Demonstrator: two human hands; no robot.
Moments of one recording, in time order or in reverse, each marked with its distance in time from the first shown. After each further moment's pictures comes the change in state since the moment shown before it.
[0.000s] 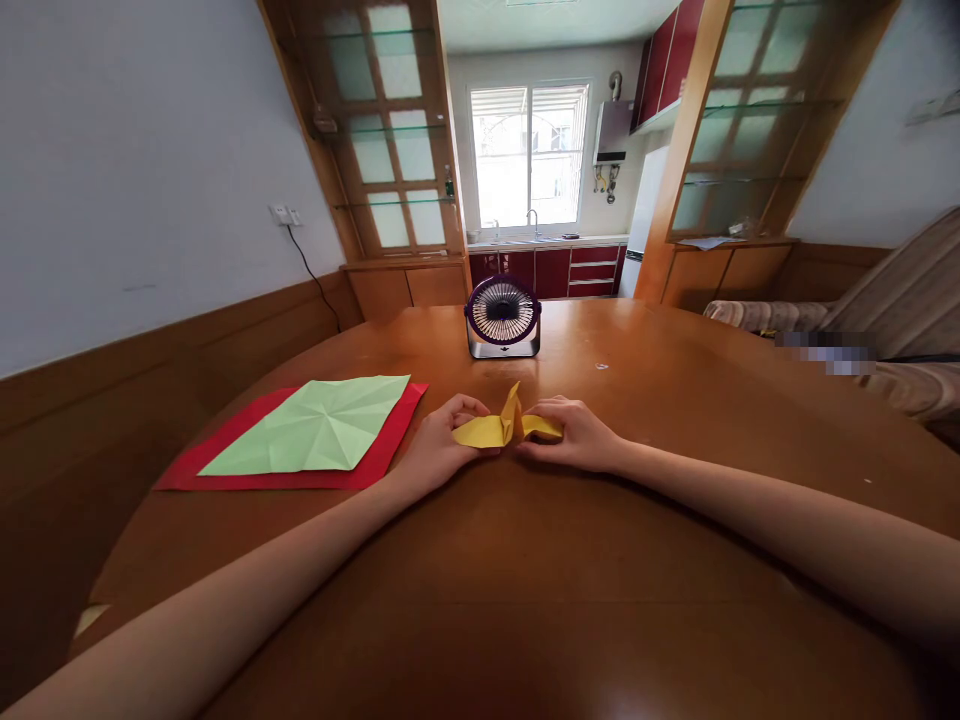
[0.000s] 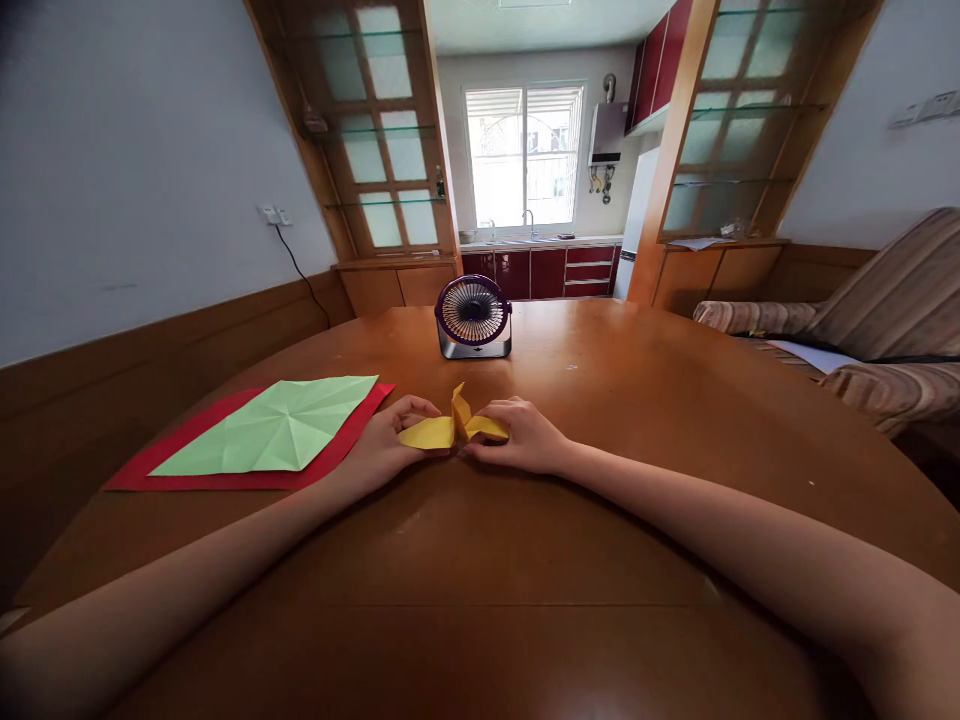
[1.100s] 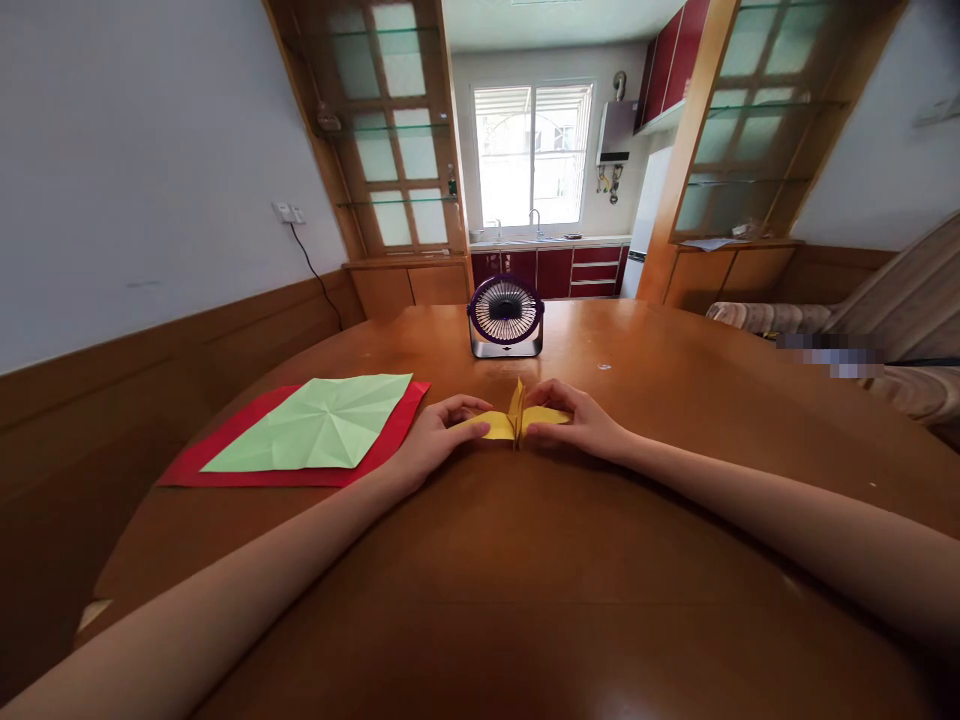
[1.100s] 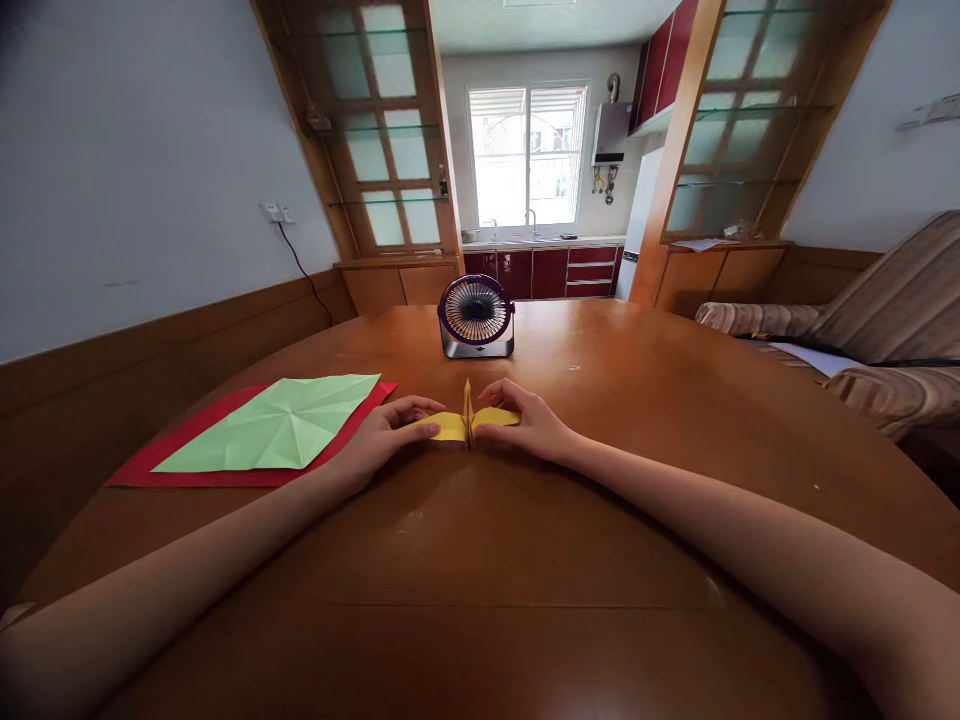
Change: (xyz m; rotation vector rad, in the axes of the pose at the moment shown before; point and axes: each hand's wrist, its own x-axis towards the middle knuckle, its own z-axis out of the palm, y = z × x) left_hand 0.003 0.001 -0.009 -0.141 -0.035 -0.093; right_hand 0.000 0.015 0.001 0.433 0.058 0.192
